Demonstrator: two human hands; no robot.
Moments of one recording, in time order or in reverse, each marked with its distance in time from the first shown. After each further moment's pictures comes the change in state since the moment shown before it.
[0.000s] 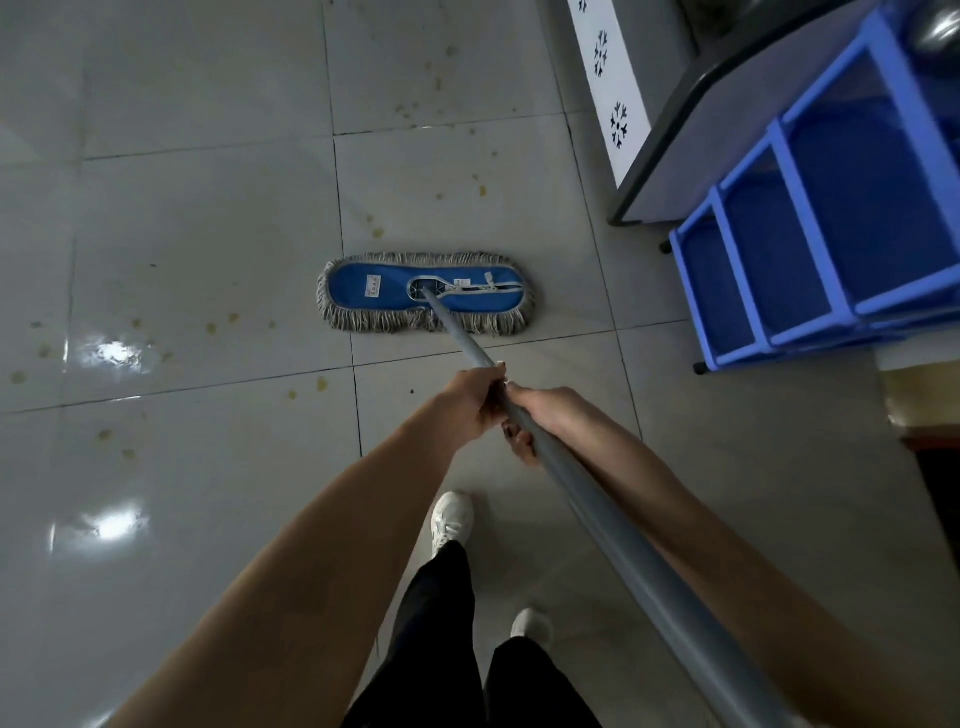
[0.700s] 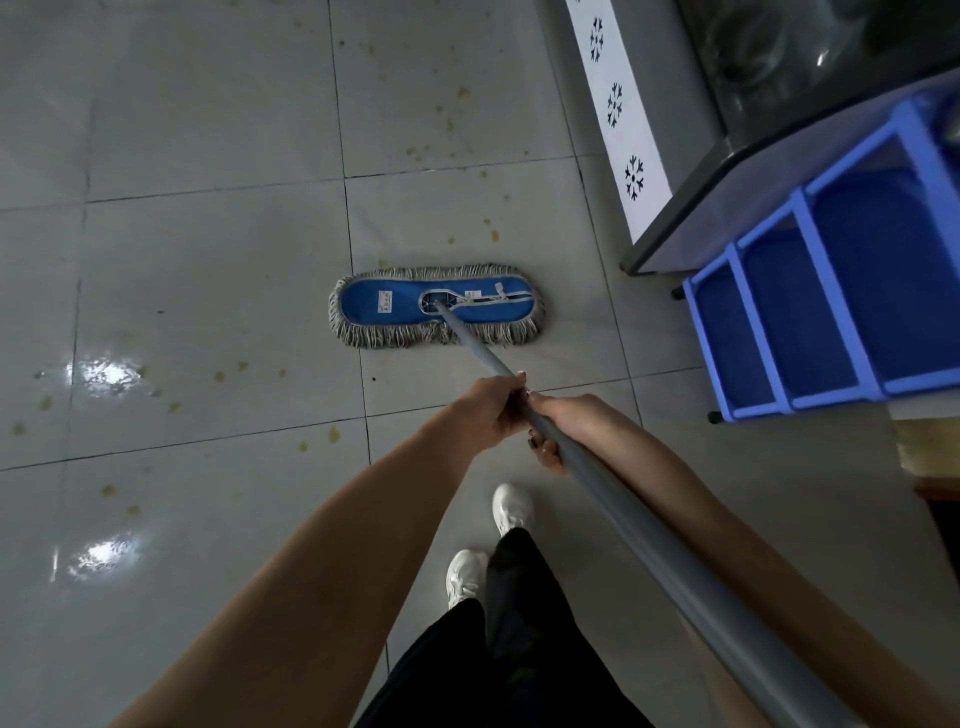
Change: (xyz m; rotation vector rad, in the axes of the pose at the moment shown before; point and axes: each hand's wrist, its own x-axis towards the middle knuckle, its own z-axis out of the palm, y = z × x) left_hand 0.026 0.130 0.003 -0.018 -0.093 -0.029; right_hand 0.023 -0.123 0.044 -0.045 0.073 0.025
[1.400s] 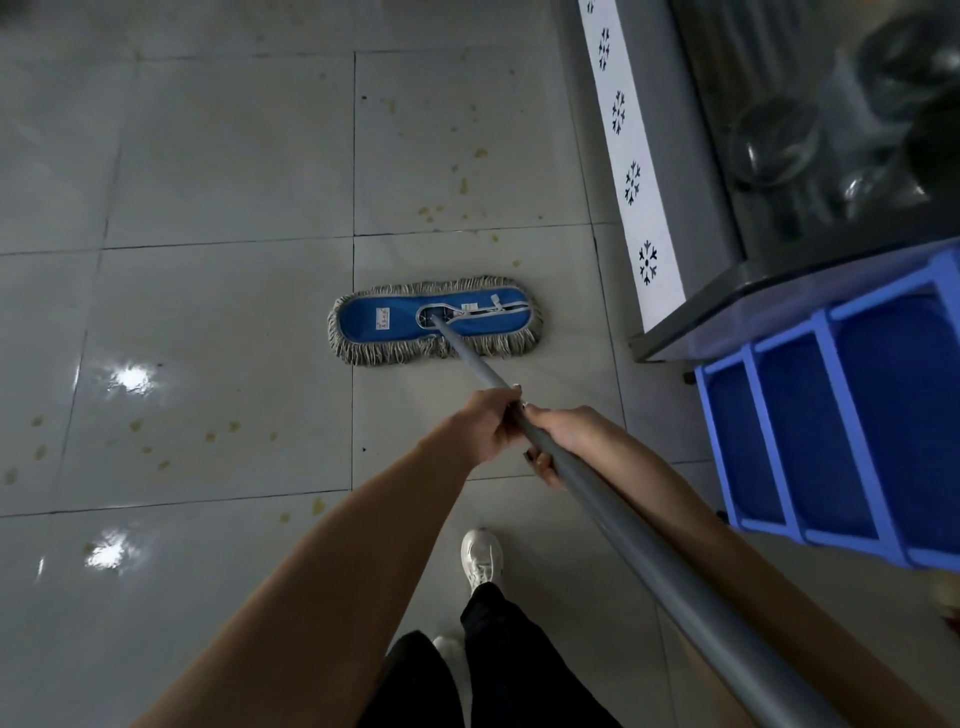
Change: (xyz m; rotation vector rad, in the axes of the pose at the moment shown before) left_hand 0.068 0.161 0.093 -0.071 0.055 0.044; right_hand 0.050 -0.198 -0.038 -0.036 -0.030 0.033
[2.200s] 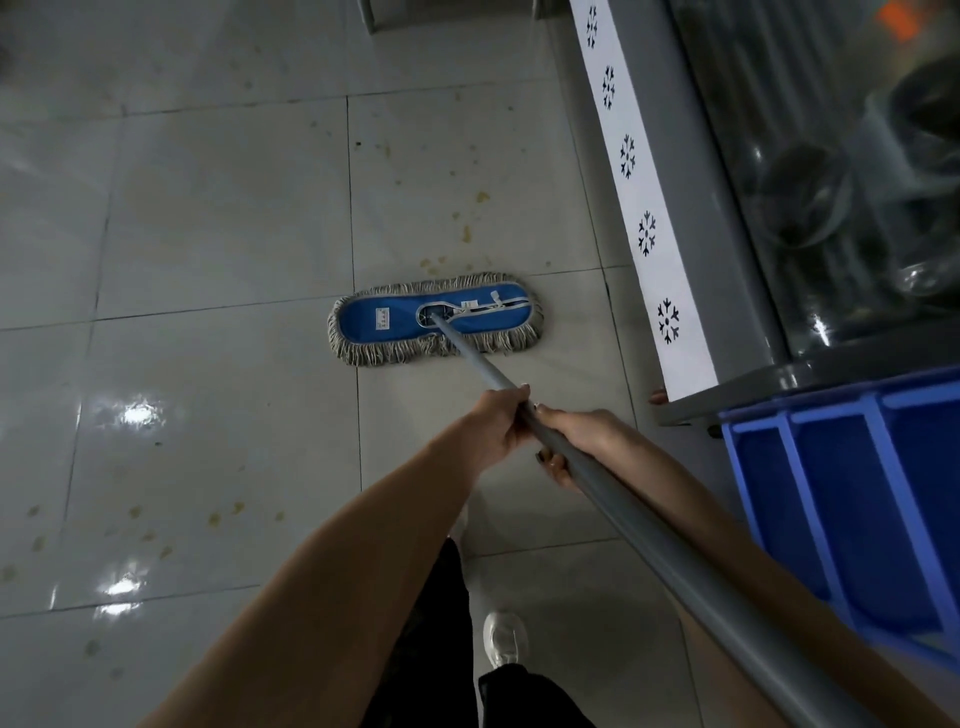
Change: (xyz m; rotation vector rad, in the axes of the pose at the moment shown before) left_hand 0.079 0.172 0.045 0.074 0.046 0.031; right_hand 0.053 -0.181 0.019 -0.020 -0.047 0.002
